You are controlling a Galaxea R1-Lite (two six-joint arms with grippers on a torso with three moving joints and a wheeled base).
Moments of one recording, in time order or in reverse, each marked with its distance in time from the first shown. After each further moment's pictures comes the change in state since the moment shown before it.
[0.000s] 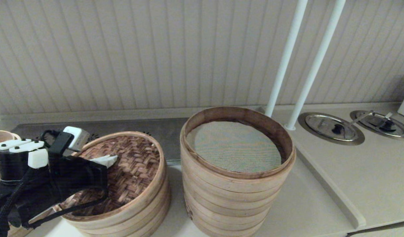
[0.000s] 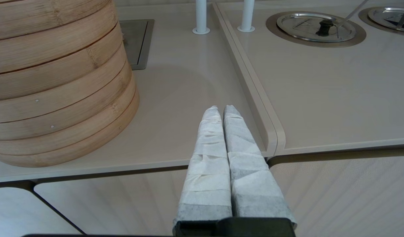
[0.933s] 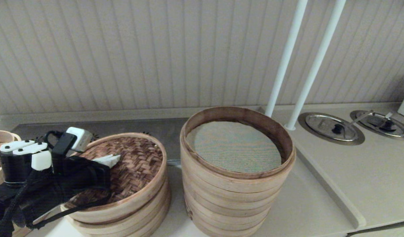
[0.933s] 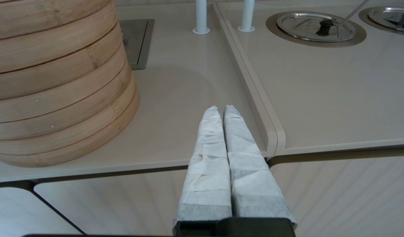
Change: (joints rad) left arm -0.021 0.020 0.023 -0.064 -0.001 0.001; right arm 0.000 0.000 0.000 0.000 0.000 0.000
